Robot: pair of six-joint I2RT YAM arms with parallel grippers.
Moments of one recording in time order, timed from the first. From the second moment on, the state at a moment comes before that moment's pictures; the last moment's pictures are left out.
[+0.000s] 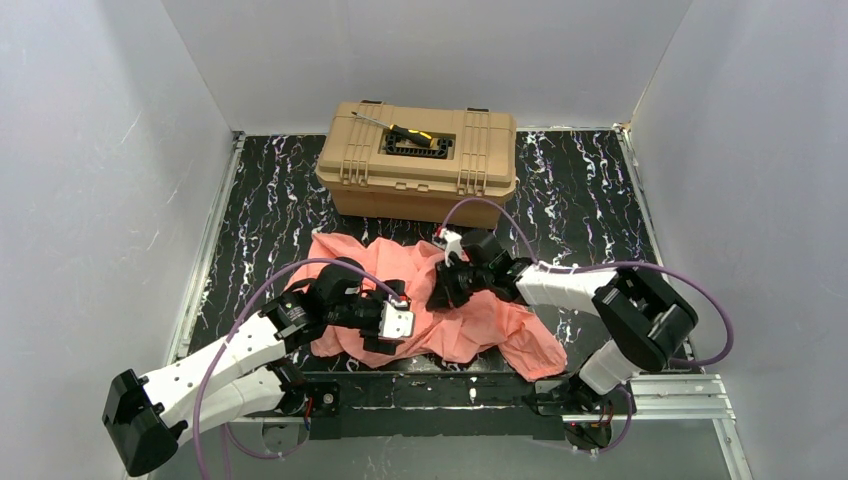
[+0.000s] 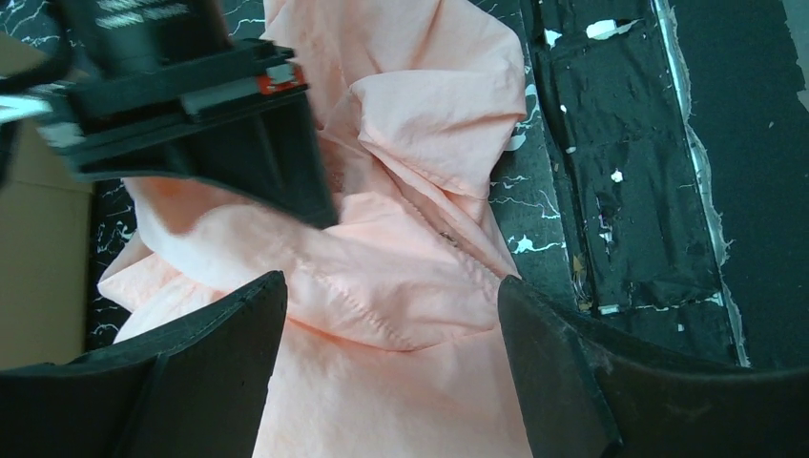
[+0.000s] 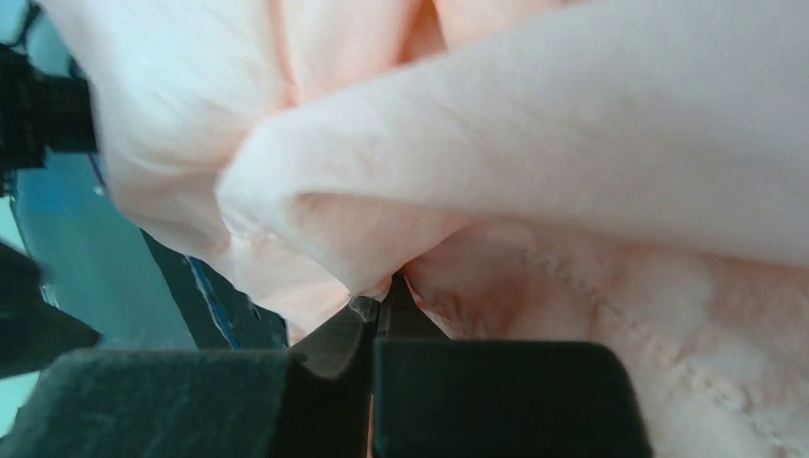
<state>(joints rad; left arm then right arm) -0.85 0.85 0.60 -0.43 0.54 0.78 0.81 1.56 0.69 0.11 -0.52 0.44</state>
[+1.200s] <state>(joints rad) -0.85 1.21 0.68 -0.21 0.23 0.08 0.77 1.22 0.86 -0.03 -0.43 0.55</state>
